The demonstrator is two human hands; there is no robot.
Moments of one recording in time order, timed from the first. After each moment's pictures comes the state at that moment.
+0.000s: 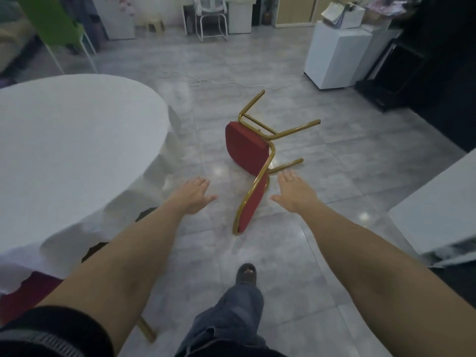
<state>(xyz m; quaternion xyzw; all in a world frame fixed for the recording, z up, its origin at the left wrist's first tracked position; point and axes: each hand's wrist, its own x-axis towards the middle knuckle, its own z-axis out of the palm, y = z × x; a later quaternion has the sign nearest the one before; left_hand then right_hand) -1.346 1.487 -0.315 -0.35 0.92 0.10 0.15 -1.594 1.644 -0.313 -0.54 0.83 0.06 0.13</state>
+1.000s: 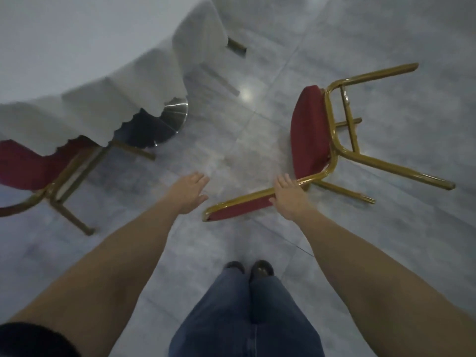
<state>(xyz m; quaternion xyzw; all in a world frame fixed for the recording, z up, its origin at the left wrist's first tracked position) -1.578 1.385 -0.544 -0.61 0.73 0.23 0.20 -1.867 1.345 -0.555 -0.80 0.51 0.23 0.19</state>
